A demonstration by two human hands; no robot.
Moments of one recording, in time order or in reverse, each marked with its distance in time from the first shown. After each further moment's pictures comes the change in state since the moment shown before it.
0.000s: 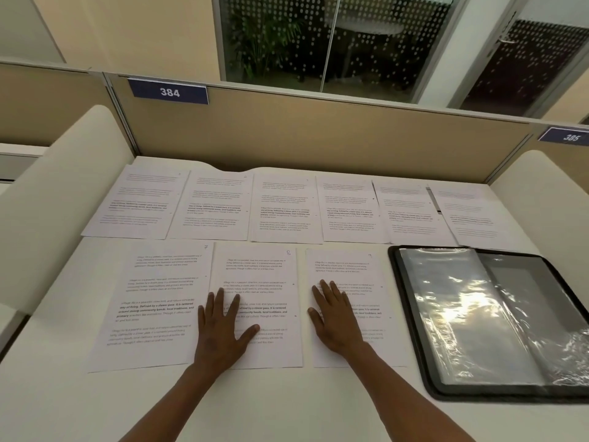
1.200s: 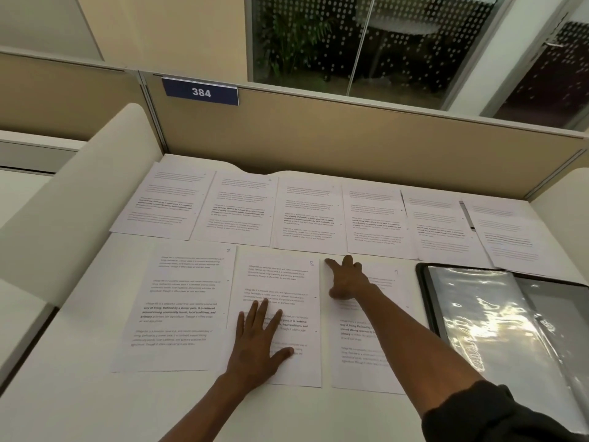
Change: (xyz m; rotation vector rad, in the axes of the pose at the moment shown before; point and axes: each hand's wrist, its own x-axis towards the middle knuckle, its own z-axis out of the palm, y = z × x) left_hand 0.002 0.022 0.010 0.050 -0.117 0.116; right_hand 0.138 -0.028 -0.068 -0.198 -0.474 0.203
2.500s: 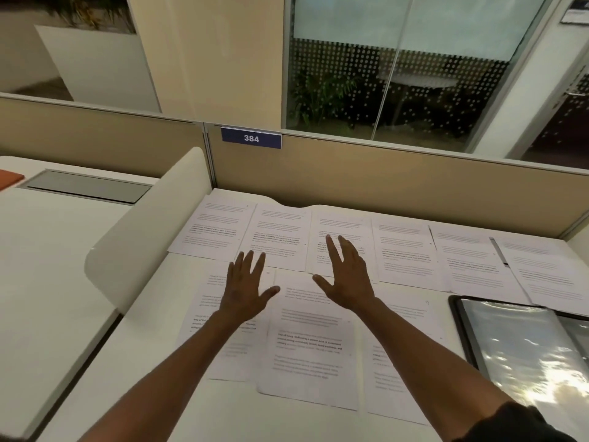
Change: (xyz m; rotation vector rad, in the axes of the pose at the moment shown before) left_hand 0.065 -0.074 -0.148 0.082 0.229 -0.073; right_hand -0.056 -0.091 -0.032 0.141 0.690 -0.375
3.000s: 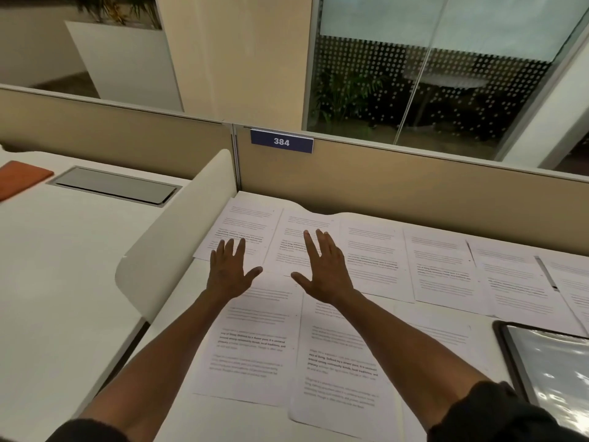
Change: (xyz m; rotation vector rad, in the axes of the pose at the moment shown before) left_hand 0.058 -0.113 -0.040 0.066 -0.003 -0.220; right_hand 0.082 -0.102 0.037 -0.037 -0.118 -0.100
